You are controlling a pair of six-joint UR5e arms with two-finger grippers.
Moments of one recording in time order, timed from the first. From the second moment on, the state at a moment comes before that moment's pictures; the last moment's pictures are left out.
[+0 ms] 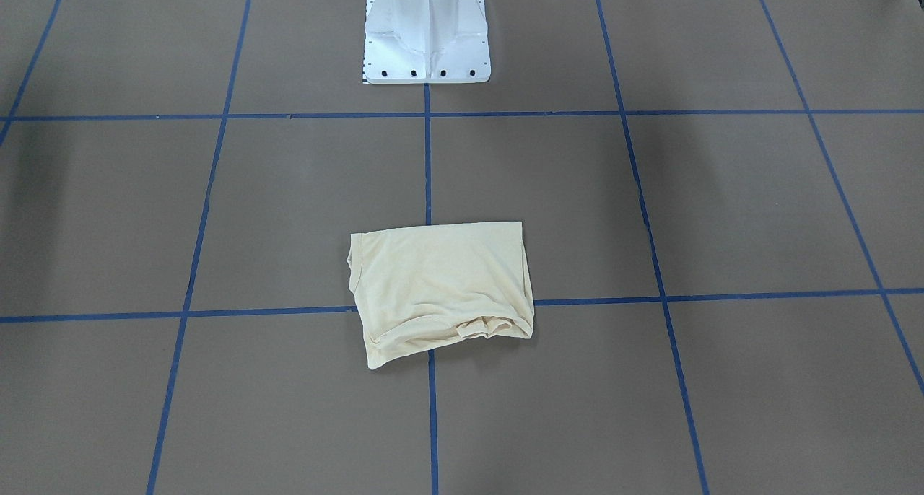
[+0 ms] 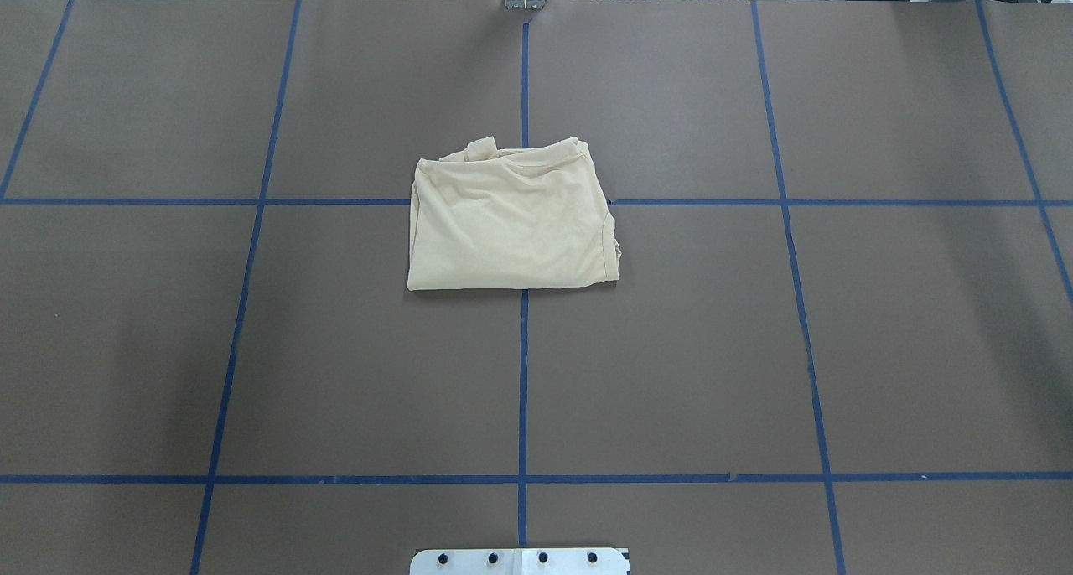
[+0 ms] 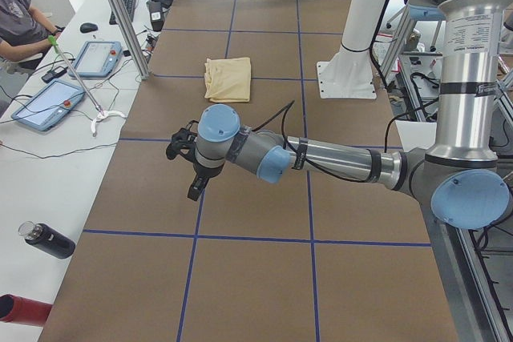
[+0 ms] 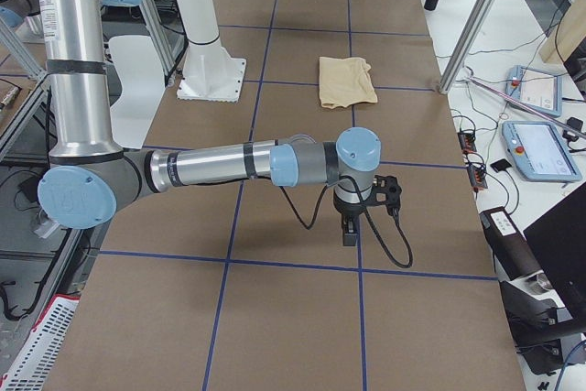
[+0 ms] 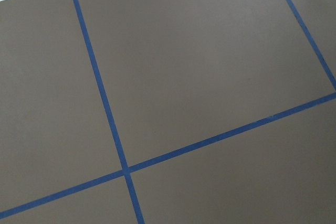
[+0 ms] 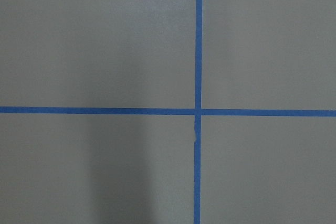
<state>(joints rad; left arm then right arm) -1.53 -1.55 -1.74 -1.91 -2.38 -0.05 1.55 -1.54 1.71 -1.63 2.33 0.09</state>
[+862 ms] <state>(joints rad) -1.53 -1.52 -1.72 -1.85 -2.34 -0.05 1.50 -1.63 1.75 -1.58 2.30 0.08</state>
